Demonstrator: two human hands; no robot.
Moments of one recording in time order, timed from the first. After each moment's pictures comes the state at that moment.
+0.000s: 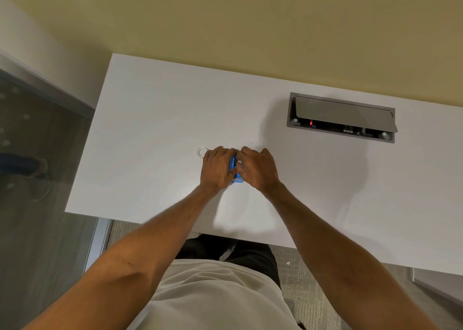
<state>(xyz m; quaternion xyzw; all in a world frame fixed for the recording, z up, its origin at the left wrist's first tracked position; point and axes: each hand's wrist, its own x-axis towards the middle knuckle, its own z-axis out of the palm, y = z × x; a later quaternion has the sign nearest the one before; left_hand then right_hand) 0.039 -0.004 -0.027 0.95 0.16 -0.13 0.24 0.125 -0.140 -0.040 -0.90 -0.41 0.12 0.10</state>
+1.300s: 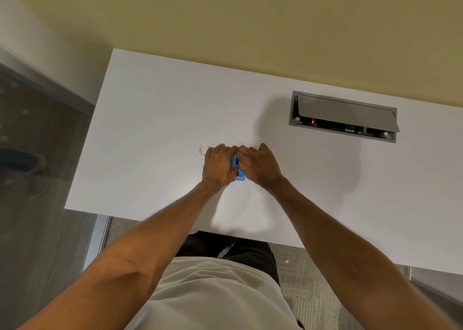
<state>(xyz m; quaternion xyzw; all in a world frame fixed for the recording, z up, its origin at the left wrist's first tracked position) 0.042 -0.002 -0.032 0.94 0.18 -0.14 0.25 0.129 -0.139 -0.039 -0.85 -0.52 0.00 0.02</state>
